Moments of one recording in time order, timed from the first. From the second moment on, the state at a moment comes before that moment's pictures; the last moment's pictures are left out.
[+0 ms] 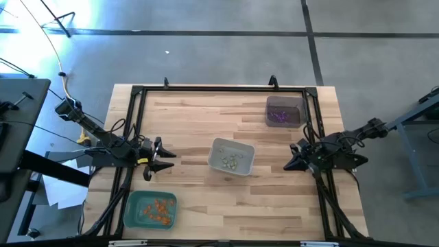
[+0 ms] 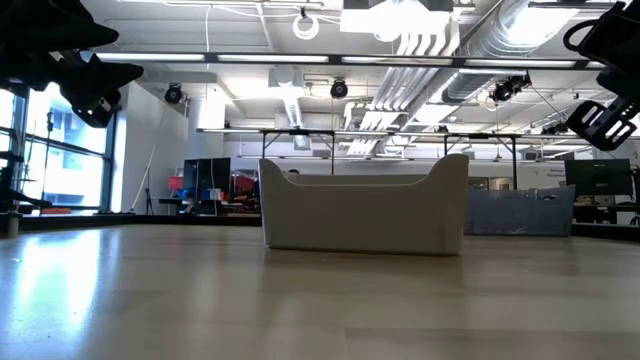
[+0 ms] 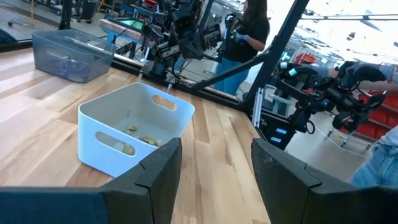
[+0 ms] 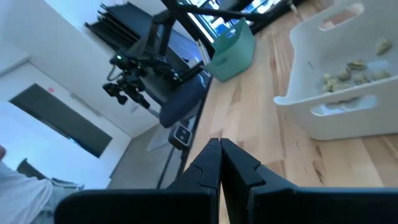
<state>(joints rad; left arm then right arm) -0.60 0.45 0.01 0.42 -0.52 -0.38 0.40 0.00 0.08 -0.22 -0.03 0.72</state>
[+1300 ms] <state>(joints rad) -0.60 0.45 0.01 0.42 -0.52 -0.38 0.41 0.00 0.01 0.09 -0.04 0.72</state>
